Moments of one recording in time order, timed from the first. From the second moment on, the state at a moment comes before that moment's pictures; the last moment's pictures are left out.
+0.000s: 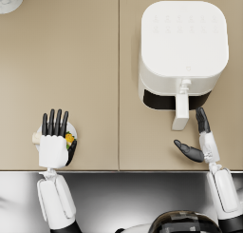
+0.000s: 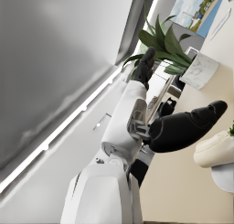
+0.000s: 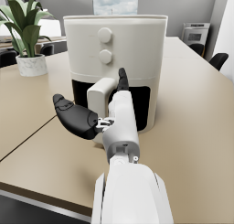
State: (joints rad) left arm 0.15 1.23 -0.36 -1.78 2.49 -0.39 -0.27; right arm 0.21 -1.34 0.25 1.64 1.29 0.00 0.00
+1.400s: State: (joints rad) left arm 0.24 1.22 -0.26 -1.46 3.10 -0.30 -0.17; right arm 0.24 -1.43 0.20 1.44 1.29 0.00 0.00
